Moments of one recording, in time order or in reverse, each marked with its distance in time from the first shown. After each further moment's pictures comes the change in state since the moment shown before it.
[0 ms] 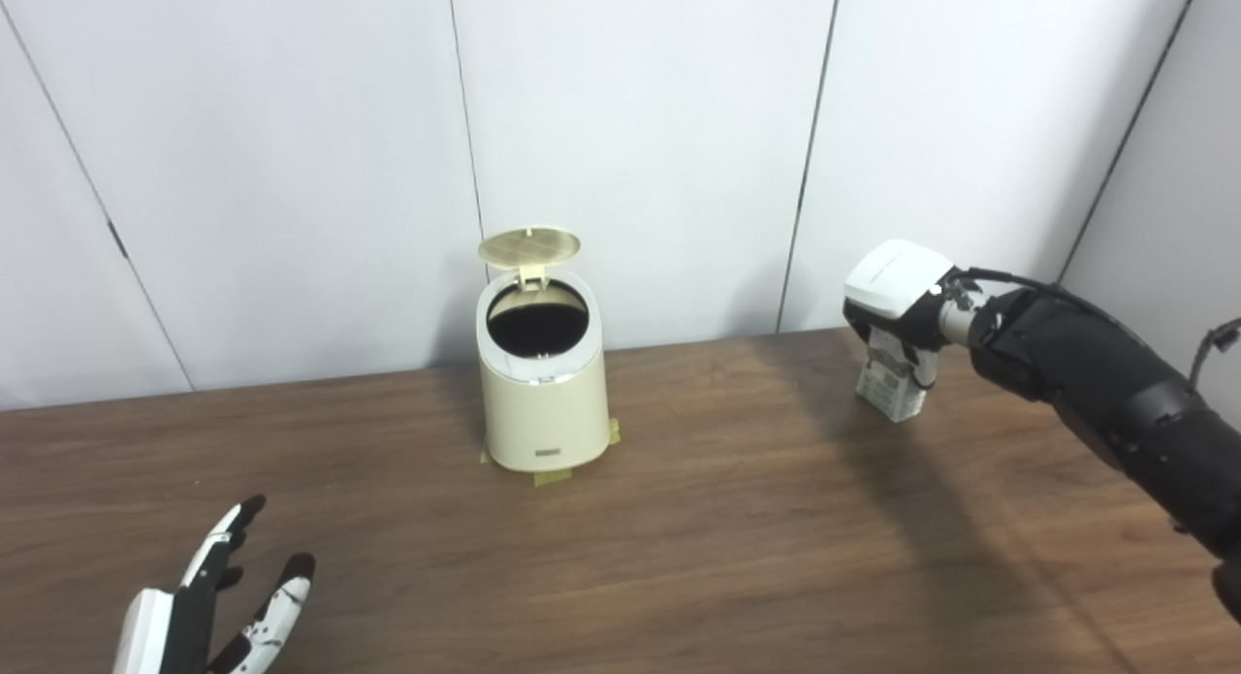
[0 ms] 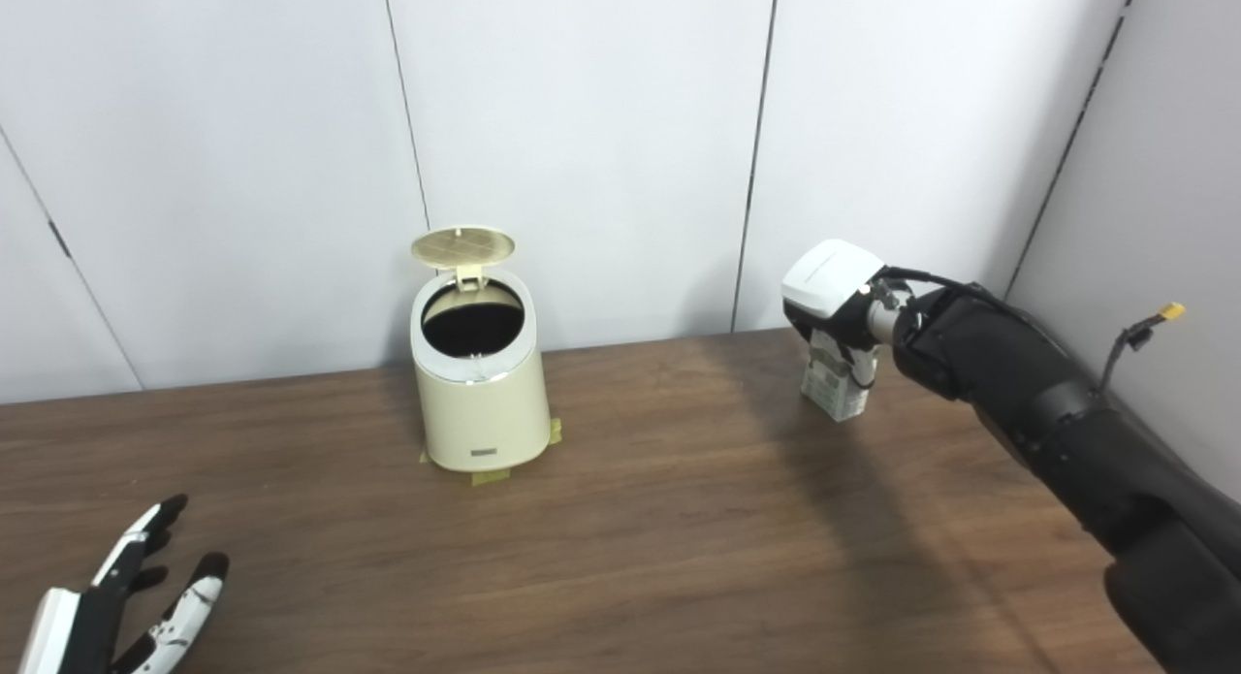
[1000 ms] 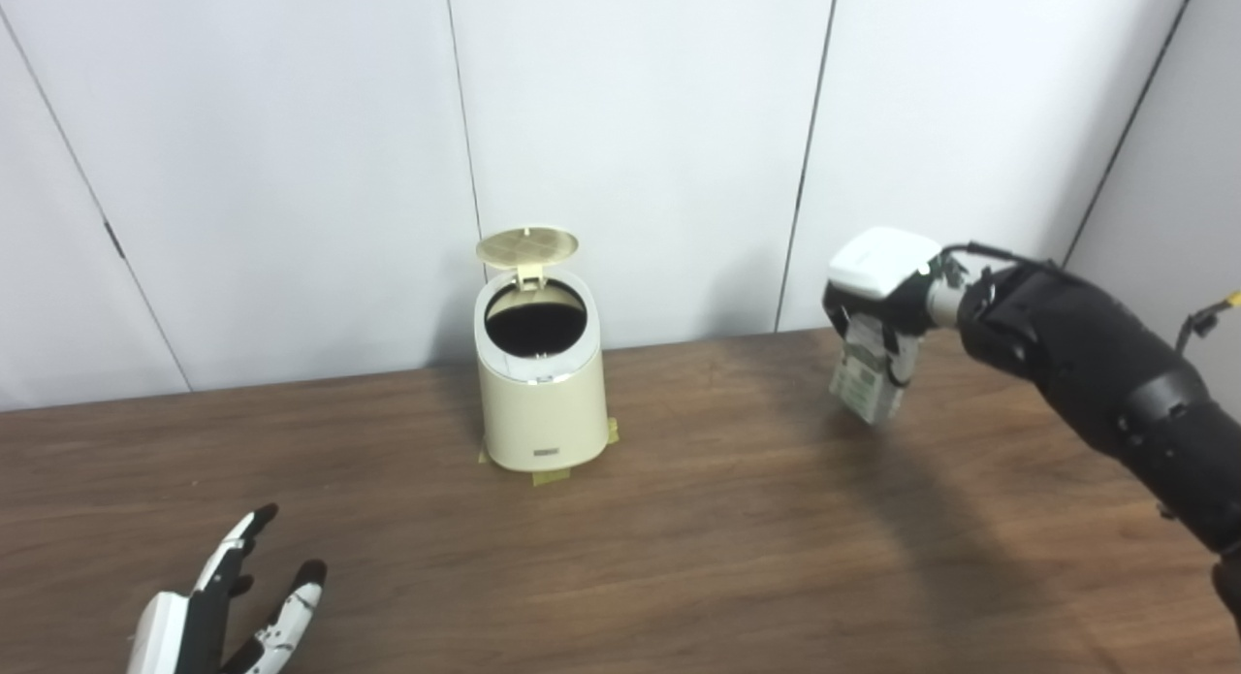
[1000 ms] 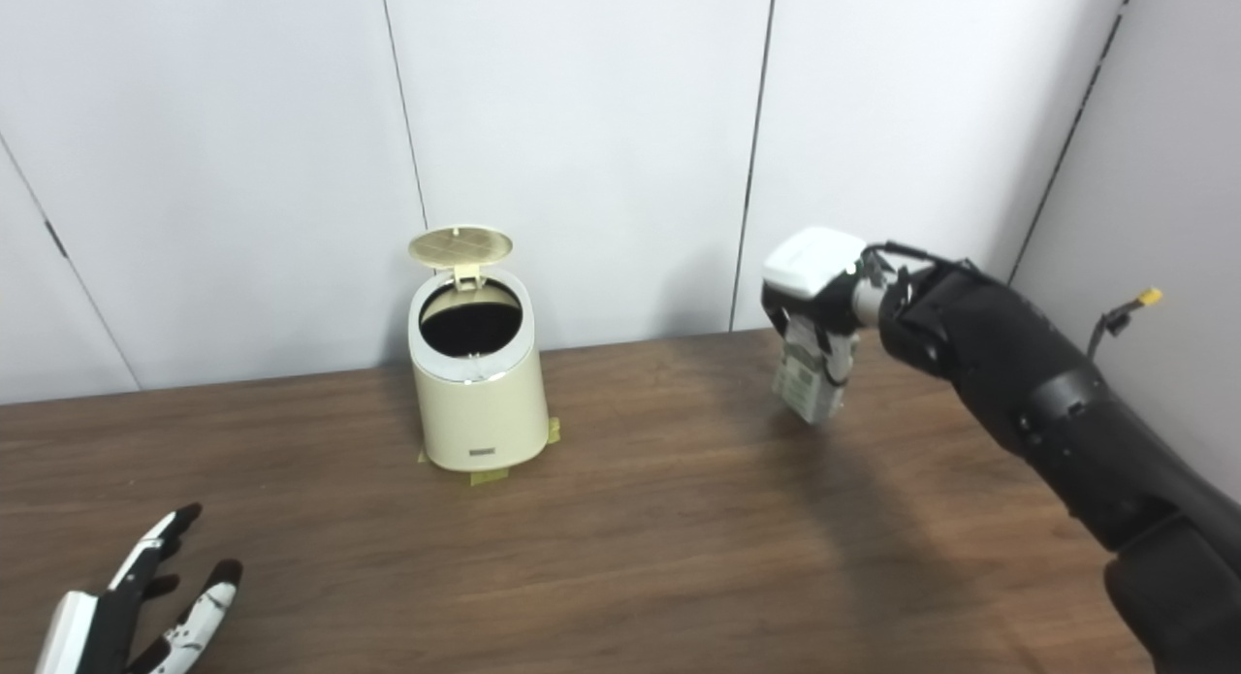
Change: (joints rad) left arm -0.013 -0.001 -0.017 0.037 0.019 0.001 -0.002; right arm 0.009 0.001 -0.116 -0.212 0.160 0.003 0.238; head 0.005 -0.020
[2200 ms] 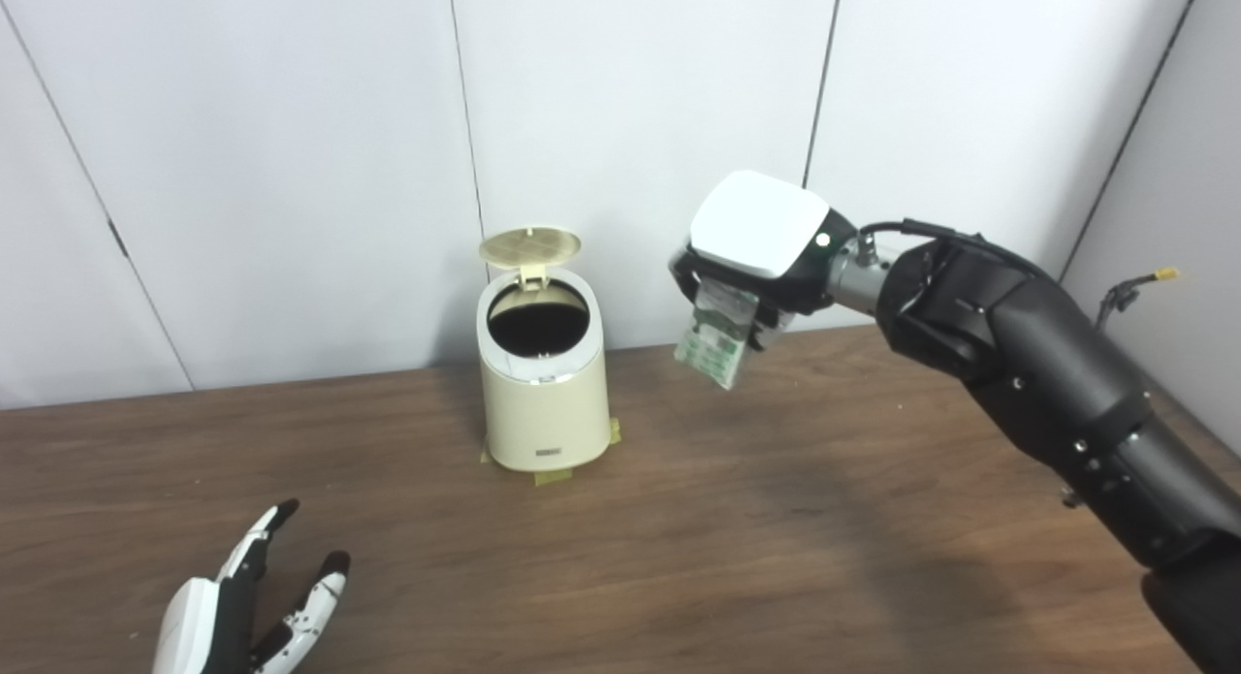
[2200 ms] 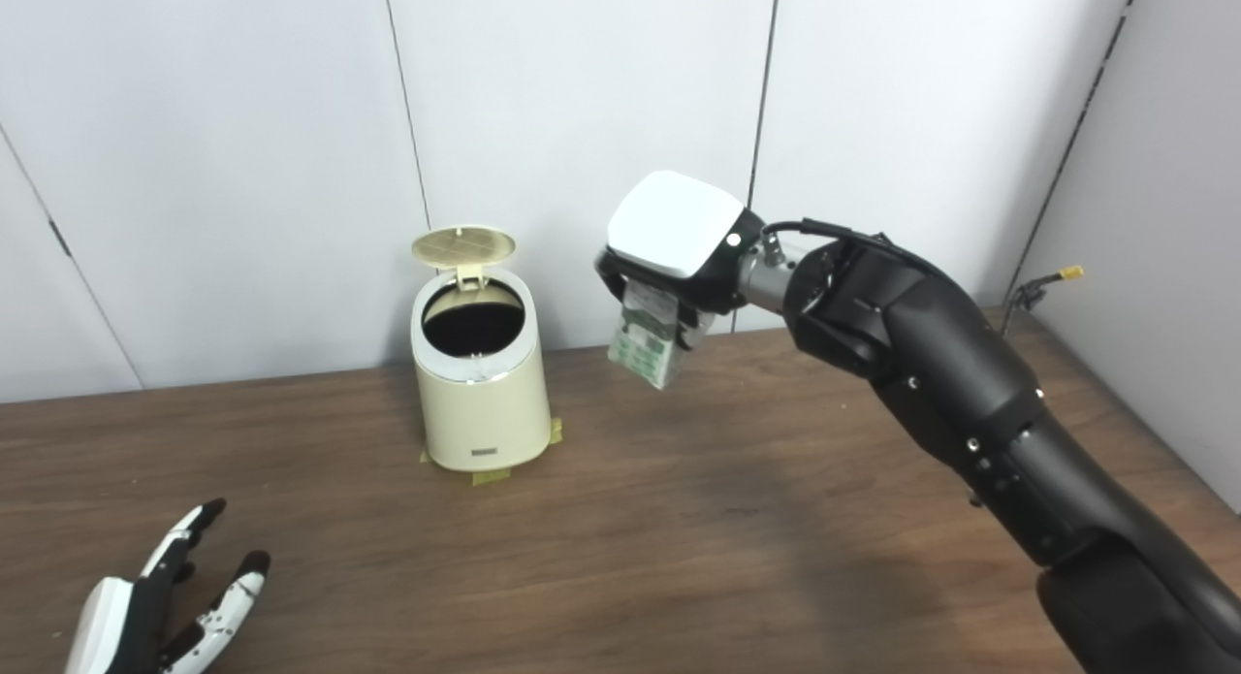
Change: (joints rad) left arm -0.057 -0.019 -0.043 0.117 0.082 -0.002 0.063; right arm 0.012 0.122 -0.066 -0.373 -0.044 -0.126 -0.074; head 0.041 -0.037
